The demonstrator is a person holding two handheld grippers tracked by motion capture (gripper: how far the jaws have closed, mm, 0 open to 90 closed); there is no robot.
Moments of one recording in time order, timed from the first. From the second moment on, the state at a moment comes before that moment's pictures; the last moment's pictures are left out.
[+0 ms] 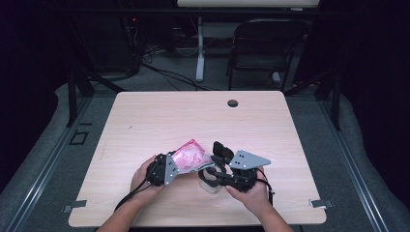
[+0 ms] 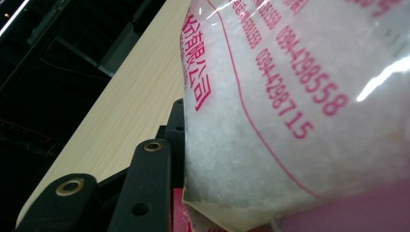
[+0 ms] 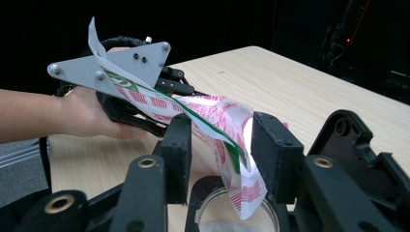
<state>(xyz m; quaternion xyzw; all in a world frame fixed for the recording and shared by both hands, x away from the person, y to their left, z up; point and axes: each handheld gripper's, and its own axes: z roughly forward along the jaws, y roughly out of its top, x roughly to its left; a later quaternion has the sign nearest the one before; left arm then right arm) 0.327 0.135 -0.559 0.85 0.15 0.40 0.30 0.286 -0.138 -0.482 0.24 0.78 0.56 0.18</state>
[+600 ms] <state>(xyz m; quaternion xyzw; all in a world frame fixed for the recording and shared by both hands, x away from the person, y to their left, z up) 0.329 0.138 -0.561 0.85 0.16 0.39 0.31 0.285 -0.126 -0.473 0.21 0.78 0.56 0.20</state>
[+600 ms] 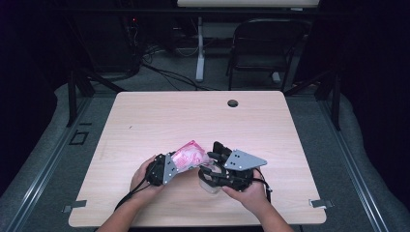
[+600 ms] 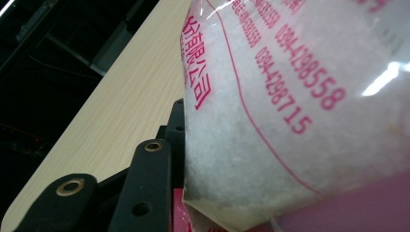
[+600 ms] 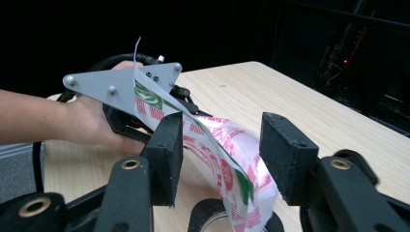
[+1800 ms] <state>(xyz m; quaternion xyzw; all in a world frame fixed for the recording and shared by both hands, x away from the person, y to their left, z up) 0.323 0.133 -0.556 0.84 0.14 0.42 0.30 0.298 -0.125 -0.496 0.24 0.81 0.51 0.14</state>
